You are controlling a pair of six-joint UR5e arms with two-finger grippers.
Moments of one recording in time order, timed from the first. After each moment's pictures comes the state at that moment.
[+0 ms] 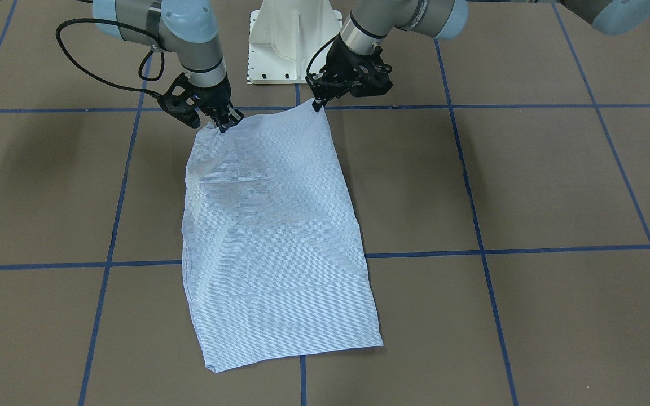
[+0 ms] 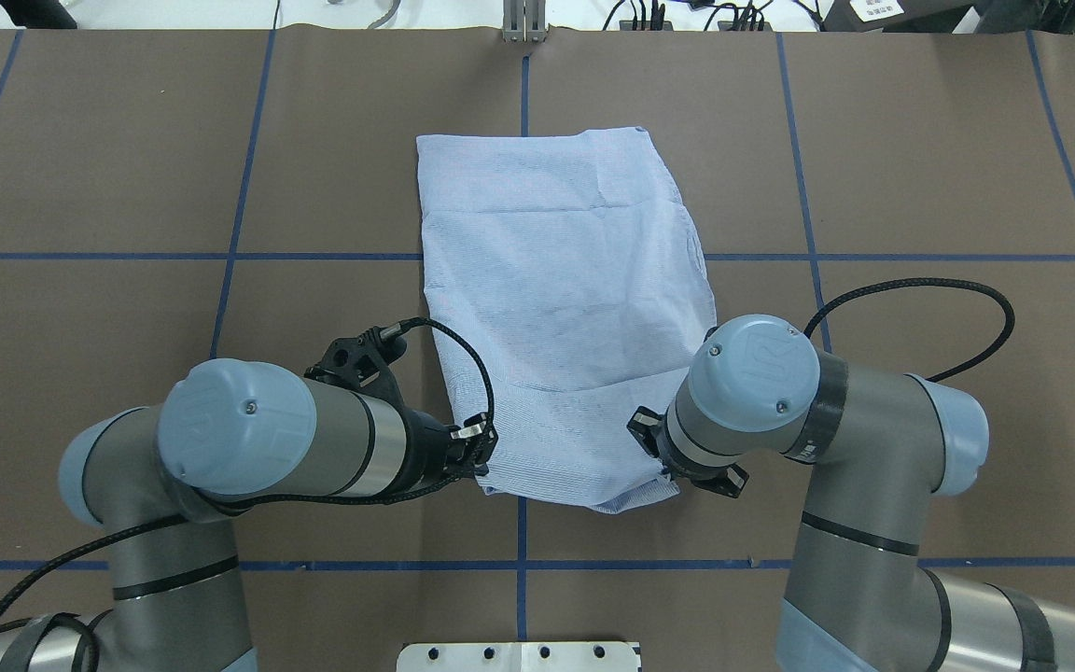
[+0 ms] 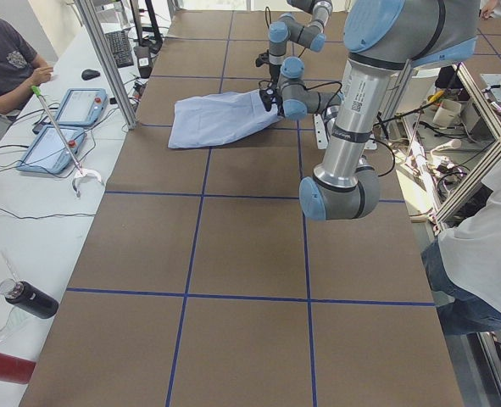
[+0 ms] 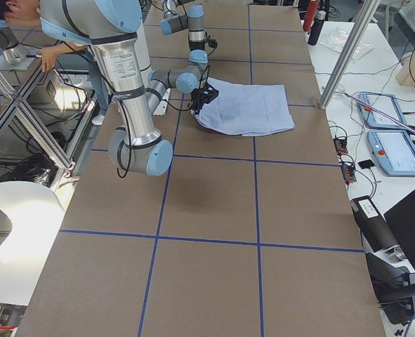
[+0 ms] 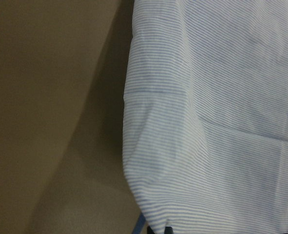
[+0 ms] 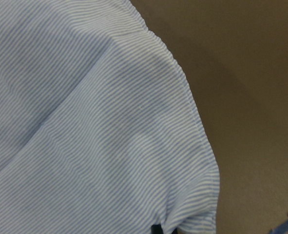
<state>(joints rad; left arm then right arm) -0.33 -2.05 -2.01 -1.86 -1.80 -1.86 0.39 -1.17 2.00 -1.69 1.90 1.90</state>
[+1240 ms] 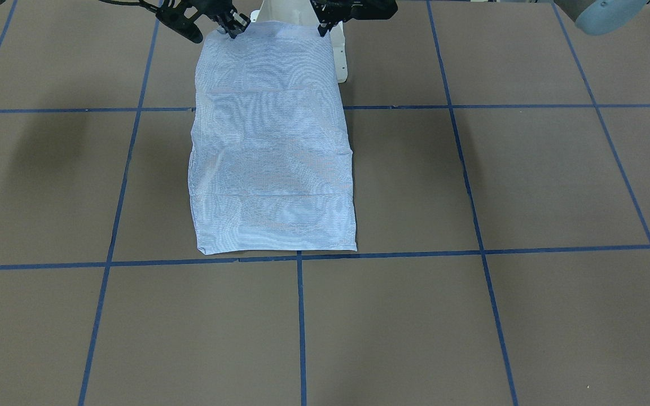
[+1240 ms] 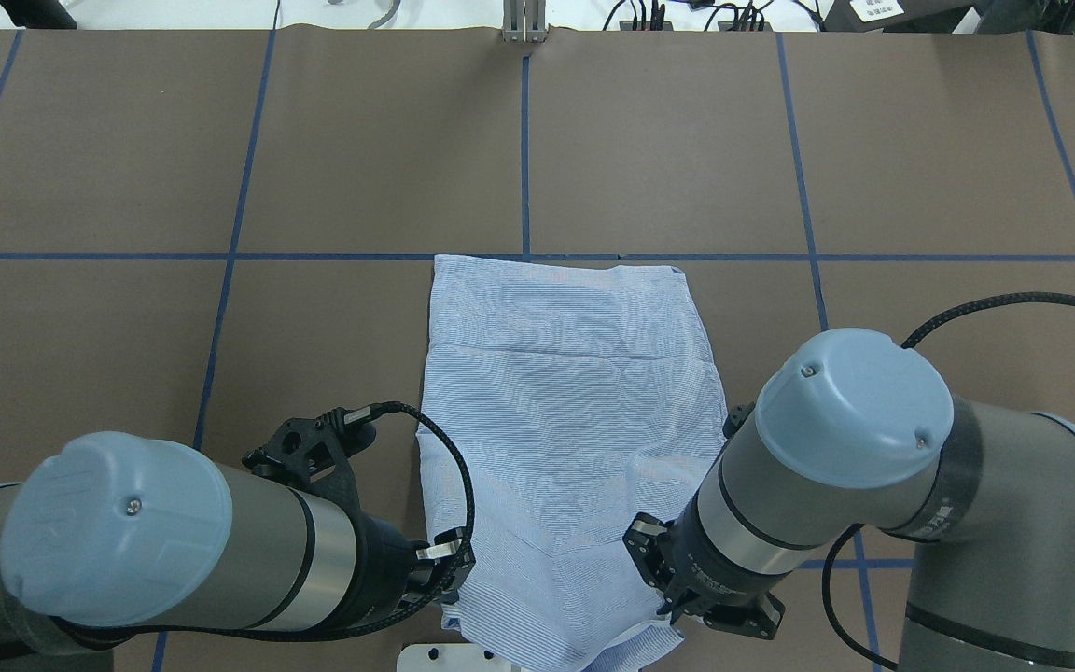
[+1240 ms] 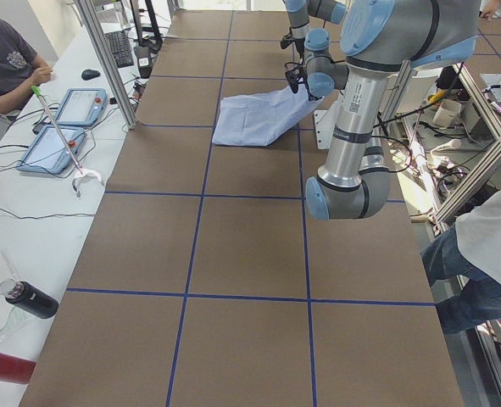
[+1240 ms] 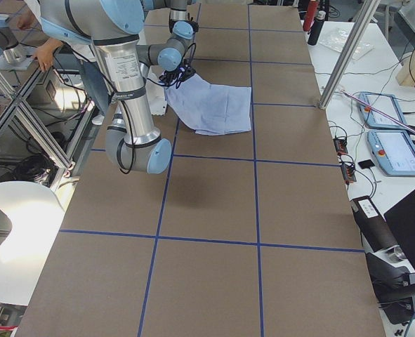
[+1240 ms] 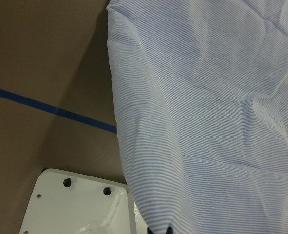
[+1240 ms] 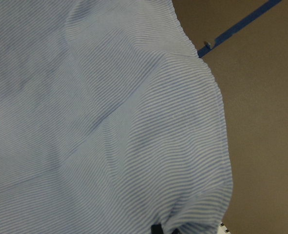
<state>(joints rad) -0.23 -2.05 -2.28 -1.53 -1.86 -1.85 0.34 -1.14 2.28 -1.90 2.15 1.99</state>
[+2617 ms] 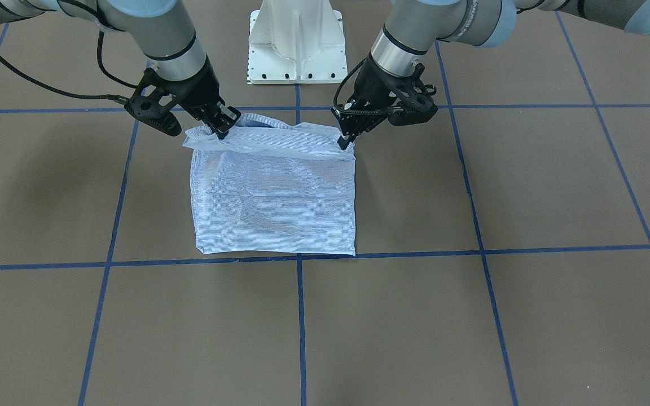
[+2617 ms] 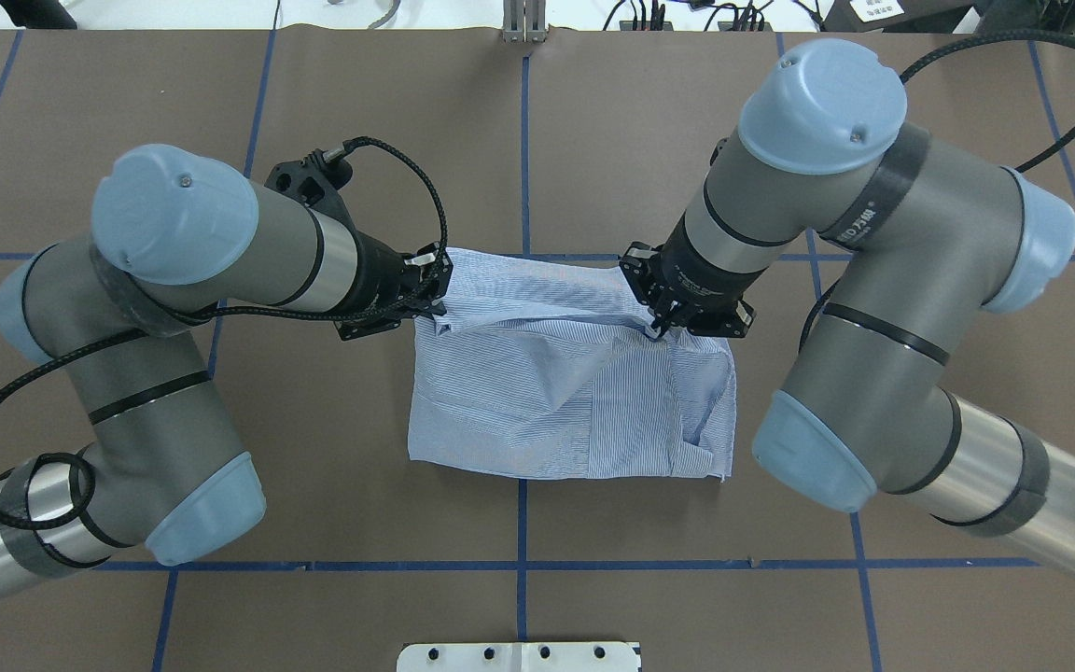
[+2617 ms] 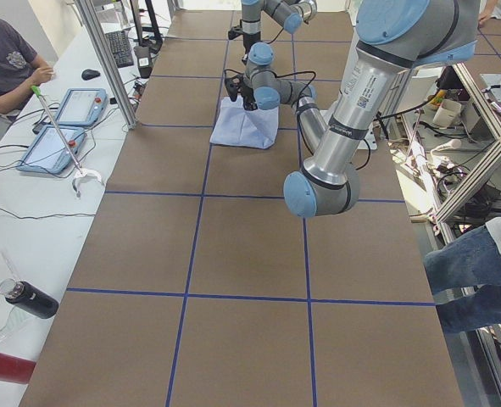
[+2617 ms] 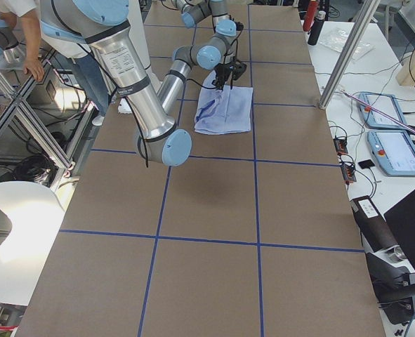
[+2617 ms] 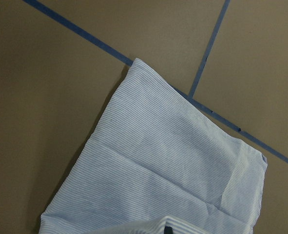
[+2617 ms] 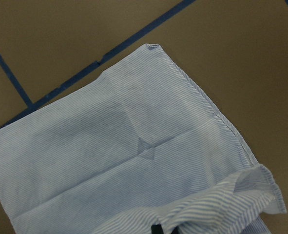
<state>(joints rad) -0.60 -2.13 -1.88 -1.86 -1.89 -1.75 0.68 -0.96 1.92 -1.77 2.09 1.66</state>
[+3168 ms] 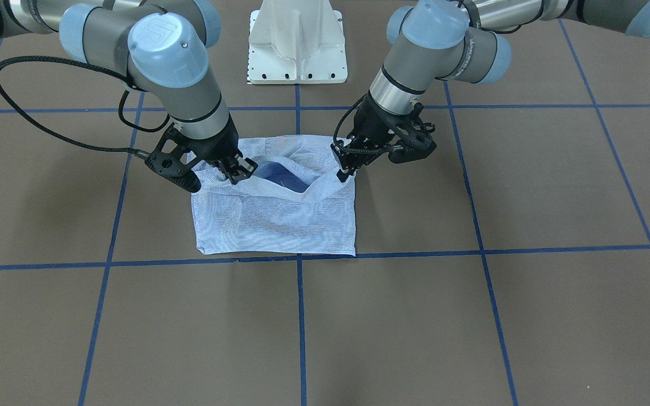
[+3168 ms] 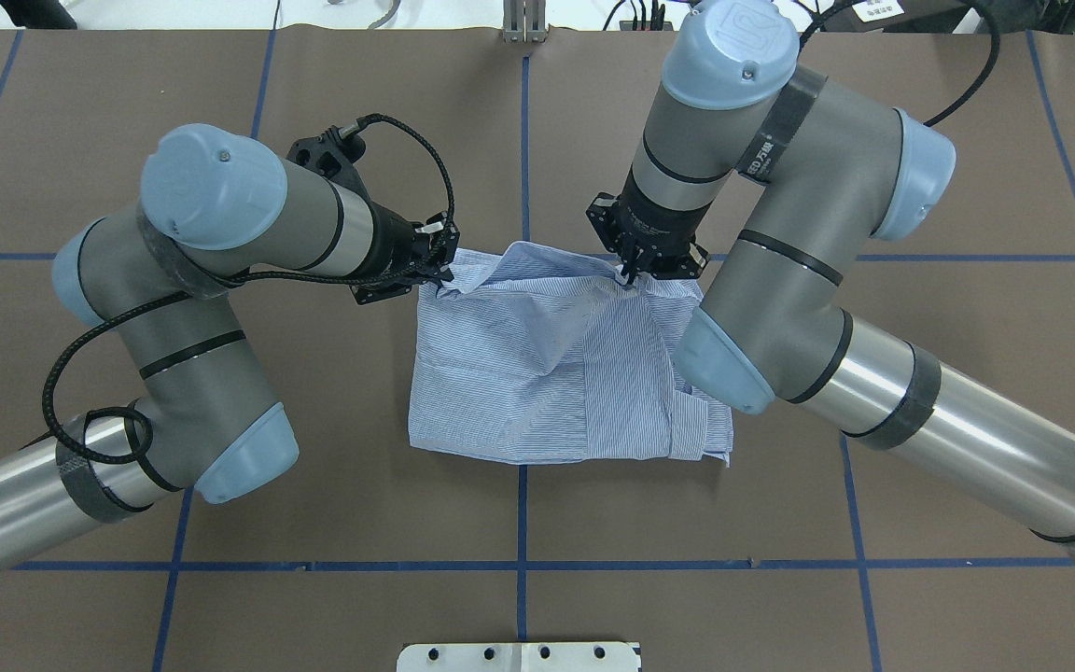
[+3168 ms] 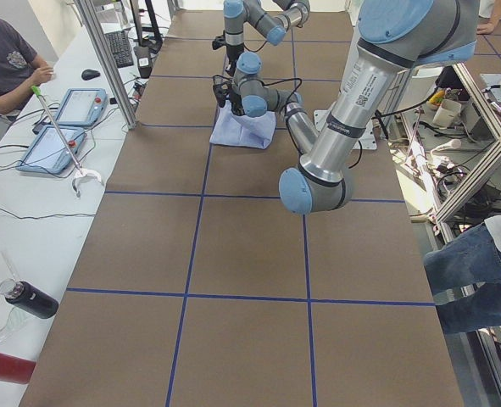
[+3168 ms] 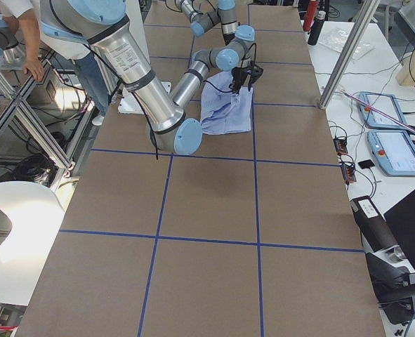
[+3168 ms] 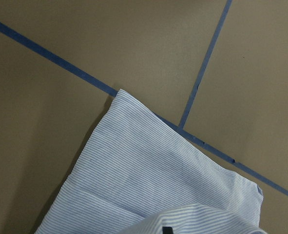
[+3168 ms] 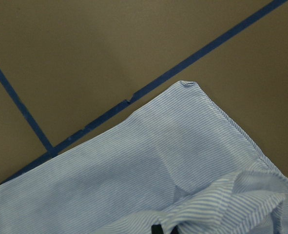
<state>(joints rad) -0.64 -2.16 -1.72 -1.99 -1.89 -1.73 0.72 -0.84 1.67 -1.71 2.09 1.62</state>
